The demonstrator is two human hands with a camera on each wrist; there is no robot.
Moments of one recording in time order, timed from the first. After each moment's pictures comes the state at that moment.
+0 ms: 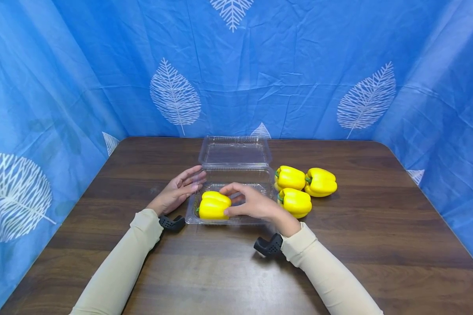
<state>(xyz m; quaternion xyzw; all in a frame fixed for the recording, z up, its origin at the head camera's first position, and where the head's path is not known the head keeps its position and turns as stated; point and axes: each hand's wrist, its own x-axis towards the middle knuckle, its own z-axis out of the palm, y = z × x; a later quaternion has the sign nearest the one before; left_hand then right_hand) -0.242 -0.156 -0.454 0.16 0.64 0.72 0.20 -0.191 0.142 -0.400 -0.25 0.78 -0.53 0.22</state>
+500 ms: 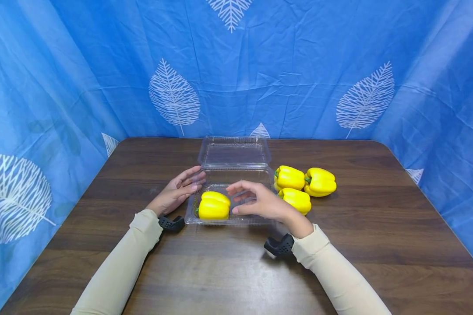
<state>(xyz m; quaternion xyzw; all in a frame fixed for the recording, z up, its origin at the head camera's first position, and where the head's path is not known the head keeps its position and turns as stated) -0.242 -0.155 -0.453 0.16 0.64 0.73 0.20 -0.185 0.167 -0.392 -0.28 0.75 -0.56 0.20</state>
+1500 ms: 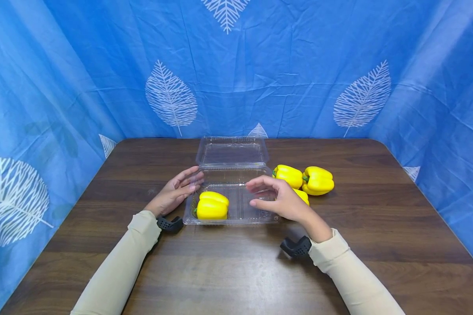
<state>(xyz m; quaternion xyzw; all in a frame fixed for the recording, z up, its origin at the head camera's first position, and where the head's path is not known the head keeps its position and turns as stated) -0.240 -0.153 -0.450 0.15 0.64 0.73 0.20 -0.175 0.211 -0.392 -0.28 0.78 -0.56 0.06</state>
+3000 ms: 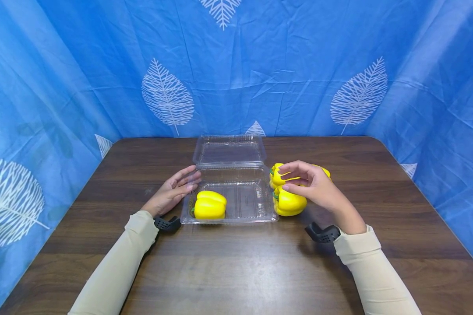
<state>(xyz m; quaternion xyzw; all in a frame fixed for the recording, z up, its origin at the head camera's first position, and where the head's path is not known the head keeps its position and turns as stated) -0.242 -0.156 -0.454 0.16 0.63 0.73 0.20 -0.173 0.276 -0.370 -0.24 0.80 -0.55 -0.01</state>
